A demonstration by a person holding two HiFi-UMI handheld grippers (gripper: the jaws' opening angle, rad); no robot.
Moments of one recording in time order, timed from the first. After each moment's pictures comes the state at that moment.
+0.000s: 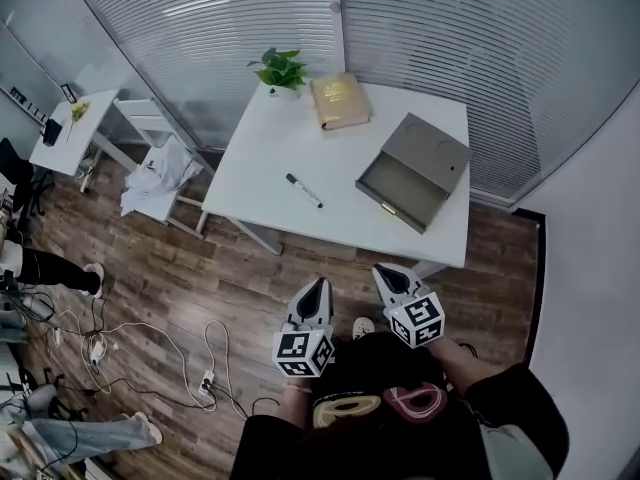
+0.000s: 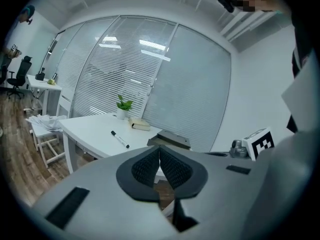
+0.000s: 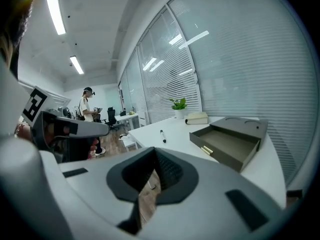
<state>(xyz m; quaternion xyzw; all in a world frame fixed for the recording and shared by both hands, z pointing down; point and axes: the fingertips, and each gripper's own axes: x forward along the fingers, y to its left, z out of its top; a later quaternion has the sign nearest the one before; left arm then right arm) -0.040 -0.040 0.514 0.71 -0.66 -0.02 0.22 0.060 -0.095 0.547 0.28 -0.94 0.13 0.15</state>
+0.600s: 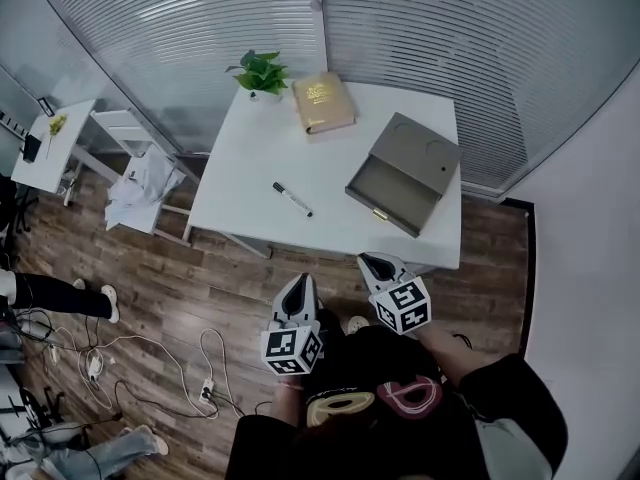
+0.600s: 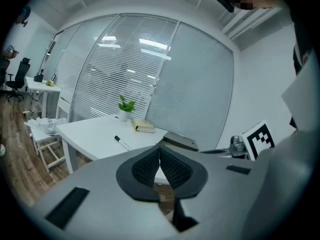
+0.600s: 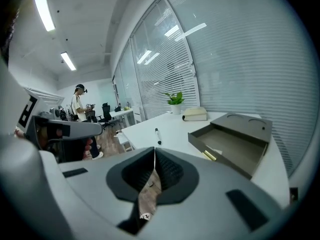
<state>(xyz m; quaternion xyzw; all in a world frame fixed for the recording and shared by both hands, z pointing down) -0.078 -0.072 0.512 0.71 -0.67 -0.01 0.21 0.025 -0.137 0.552 0.30 -0.92 0.15 0.19</state>
